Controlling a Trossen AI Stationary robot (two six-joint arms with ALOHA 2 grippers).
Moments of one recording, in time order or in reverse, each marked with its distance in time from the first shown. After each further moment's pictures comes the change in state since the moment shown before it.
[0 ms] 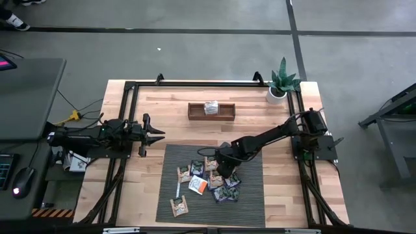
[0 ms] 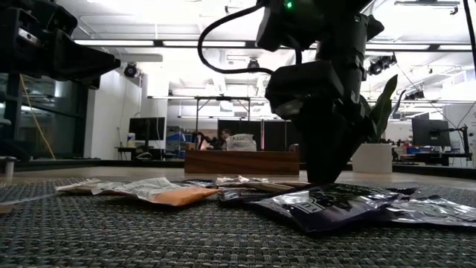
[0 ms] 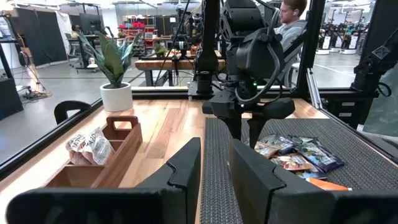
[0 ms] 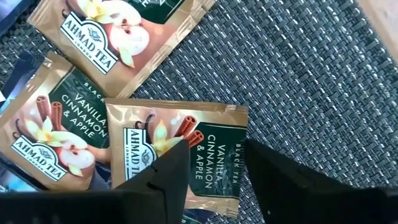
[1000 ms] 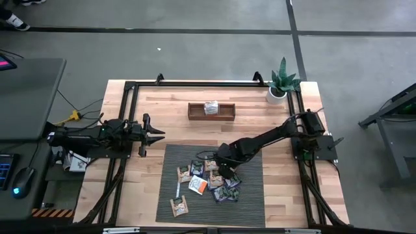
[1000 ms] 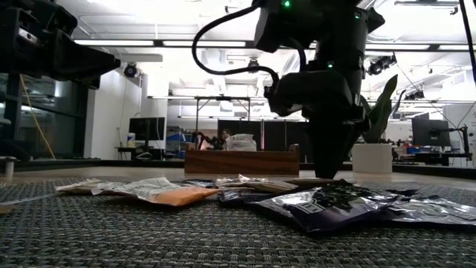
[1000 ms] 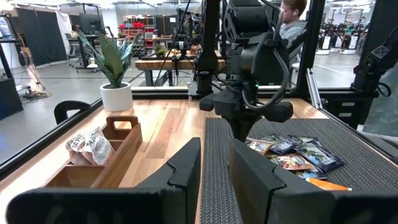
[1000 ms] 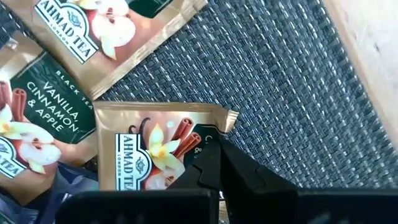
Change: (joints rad) left arm 0.000 0.000 0.000 0.000 0.000 0.000; right arm 0.004 -0.015 0.070 -0.108 0.103 -0.111
